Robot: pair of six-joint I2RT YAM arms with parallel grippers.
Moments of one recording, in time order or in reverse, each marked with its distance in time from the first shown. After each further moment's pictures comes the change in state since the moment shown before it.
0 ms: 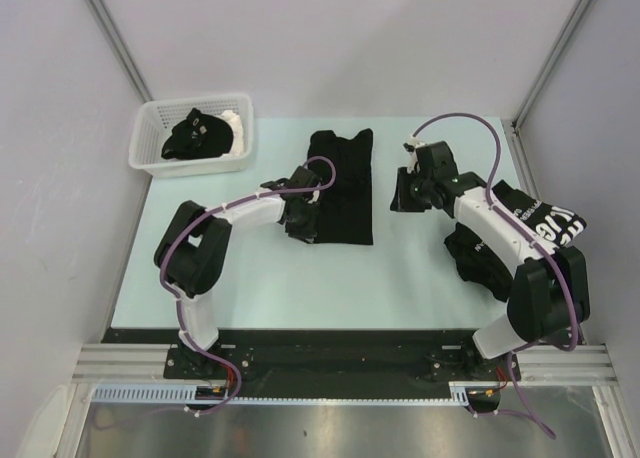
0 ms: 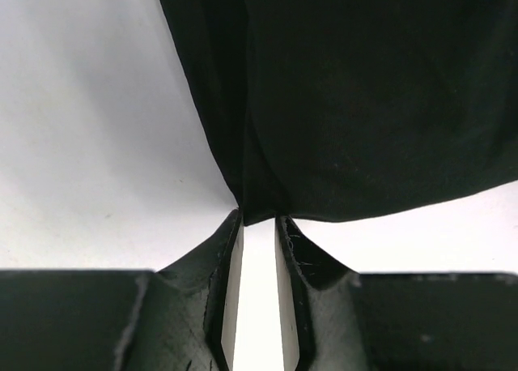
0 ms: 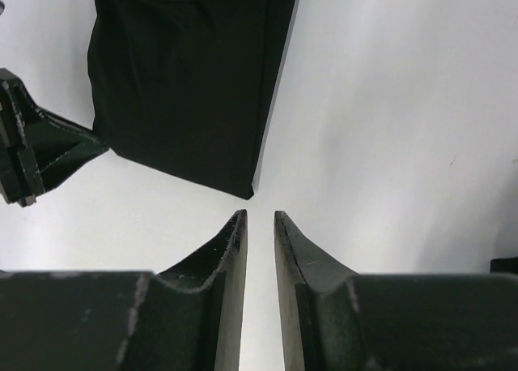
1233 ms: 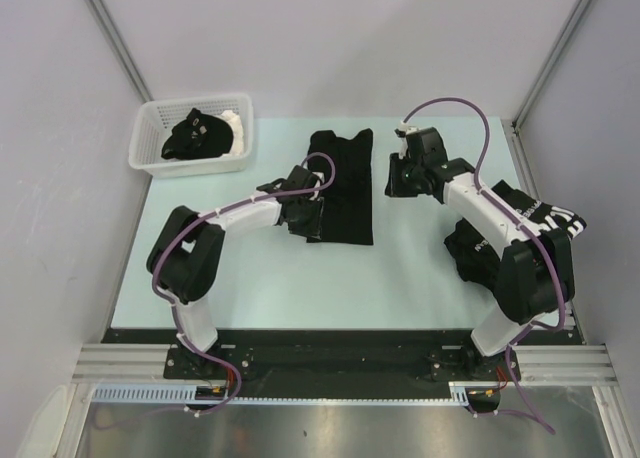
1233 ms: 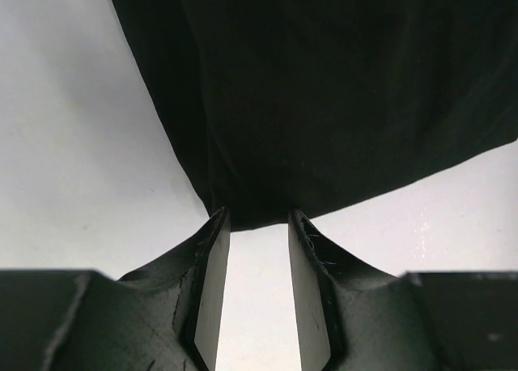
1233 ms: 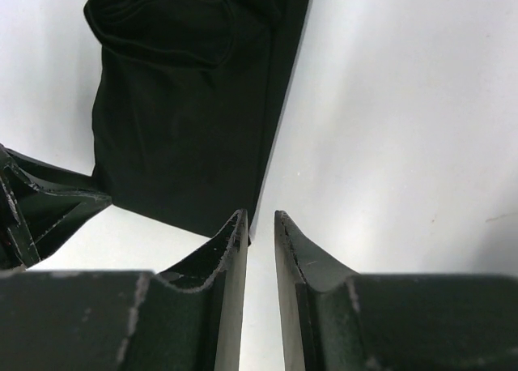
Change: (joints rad) left arm -0.011 -0.061 -0.046 0.095 0.047 -0.007; right arm 0.023 0.117 0.136 0.024 0.060 -0.030
